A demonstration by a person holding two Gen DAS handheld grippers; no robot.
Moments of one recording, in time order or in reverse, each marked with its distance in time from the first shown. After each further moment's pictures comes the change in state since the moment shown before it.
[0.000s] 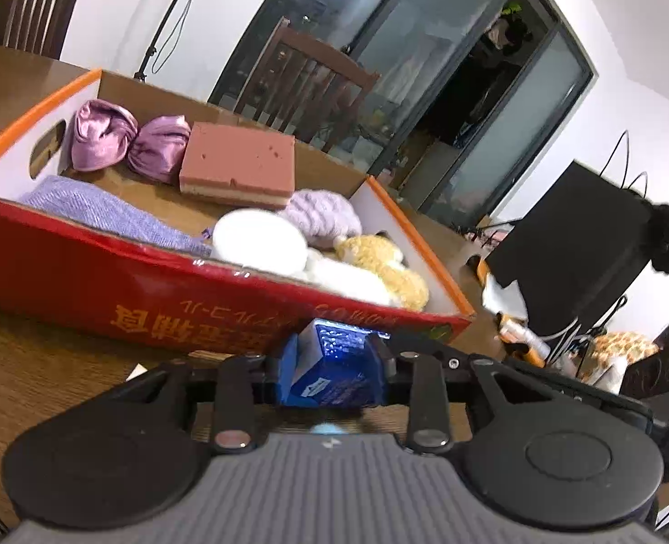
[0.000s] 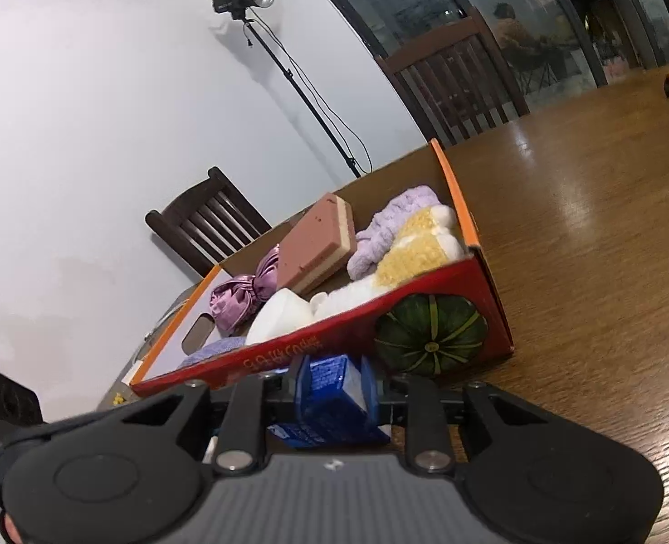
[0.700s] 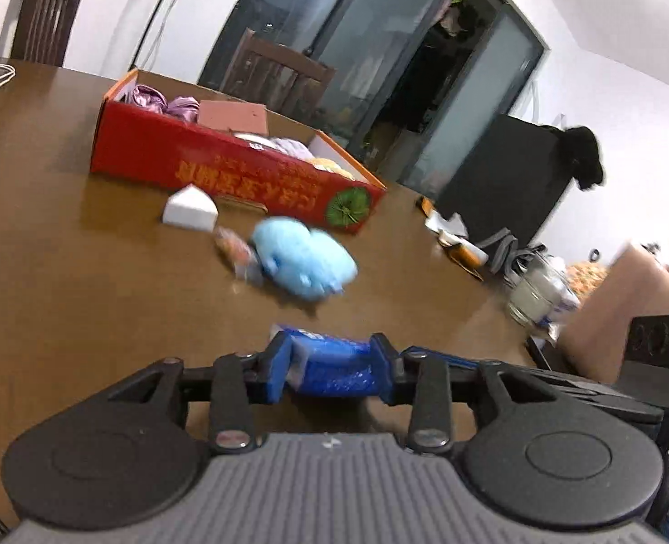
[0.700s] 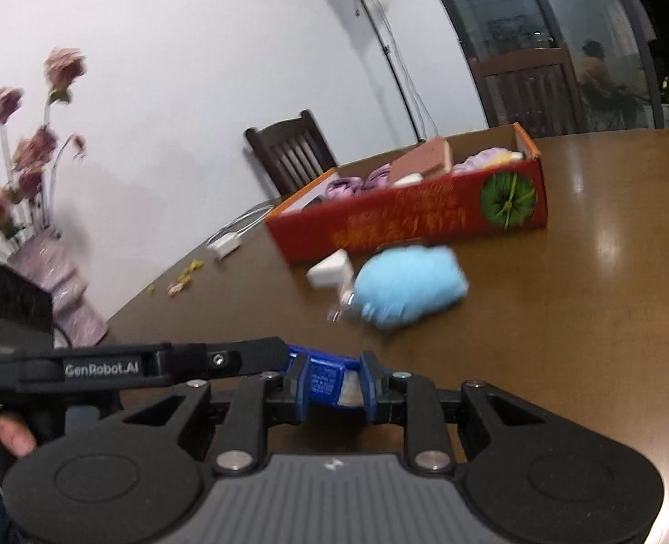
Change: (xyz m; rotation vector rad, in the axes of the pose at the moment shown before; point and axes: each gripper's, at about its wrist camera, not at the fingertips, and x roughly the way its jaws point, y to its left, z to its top) left arm -0.151 -0.013 -0.132 0.110 0.013 -0.047; right arm -0.146 0.069 -0.138 -0.265 0.079 0.080
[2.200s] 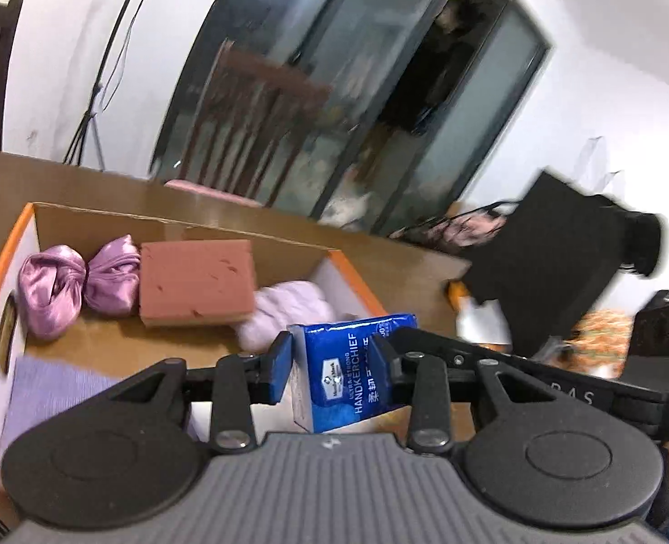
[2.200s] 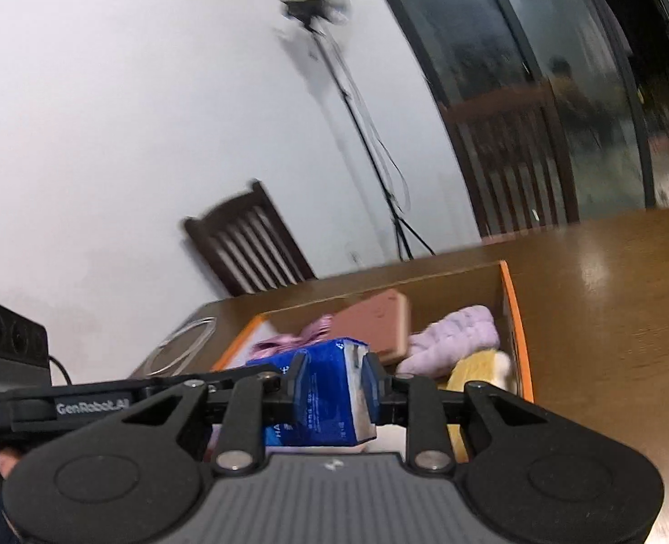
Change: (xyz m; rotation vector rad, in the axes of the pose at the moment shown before) left arm 0.185 0.034 0.238 0.043 0.042 0.005; right arm 0.127 -0.090 0.219 0.085 -0.075 -0.077
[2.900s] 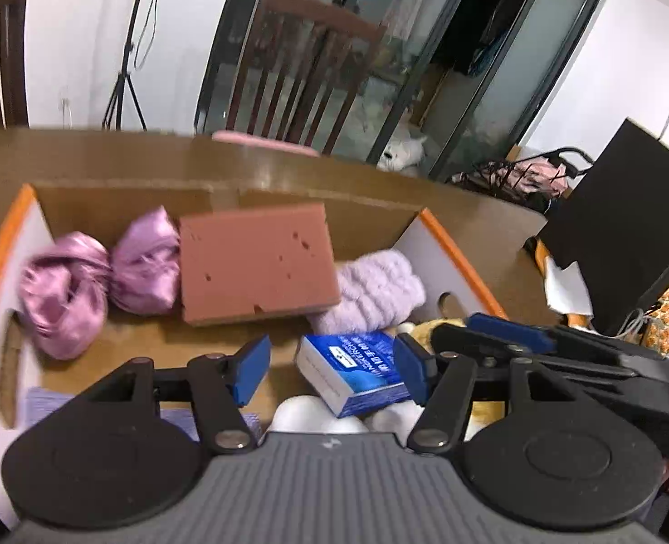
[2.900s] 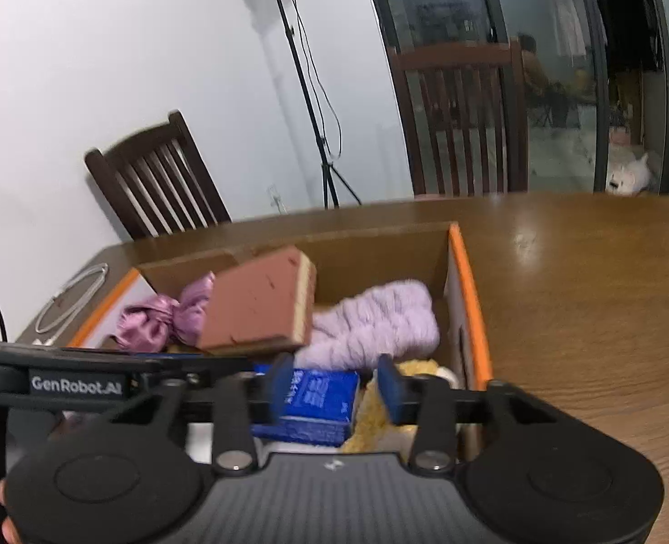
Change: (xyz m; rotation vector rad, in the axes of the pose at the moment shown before) left arm 0.036 0.025 0.018 0.014 0.133 0.138; right arm 0.073 -0.021 0.006 -0.092 0.116 -0.212
